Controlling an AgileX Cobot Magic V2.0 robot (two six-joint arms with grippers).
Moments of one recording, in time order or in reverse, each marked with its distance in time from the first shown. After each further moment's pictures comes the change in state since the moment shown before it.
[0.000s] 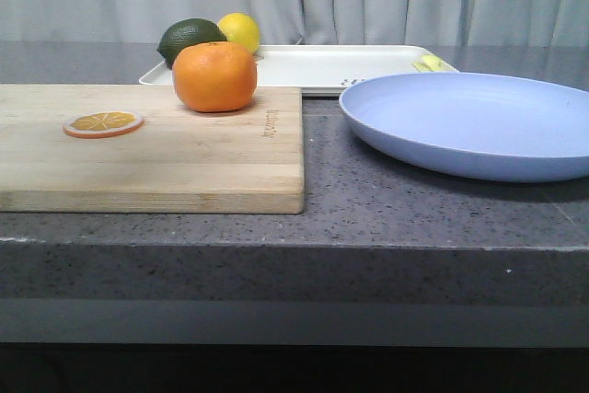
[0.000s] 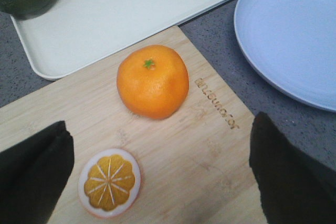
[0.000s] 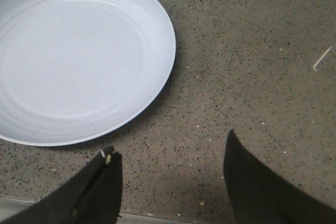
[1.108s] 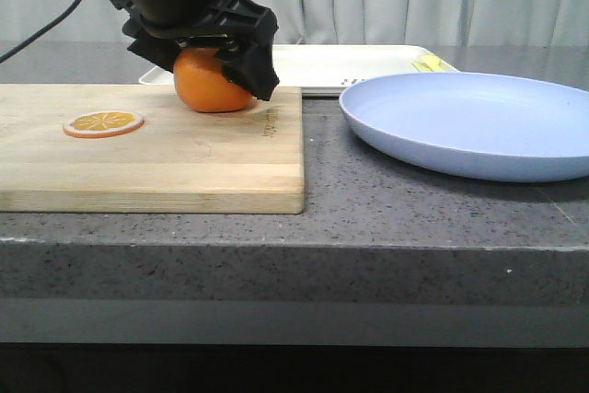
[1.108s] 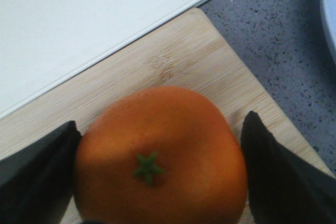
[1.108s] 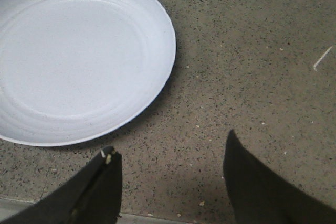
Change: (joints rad) left arm 0.000 0.523 -0.295 0.037 -0.017 0.002; right arm 0.000 0.000 0.000 0.000 0.000 -0.003
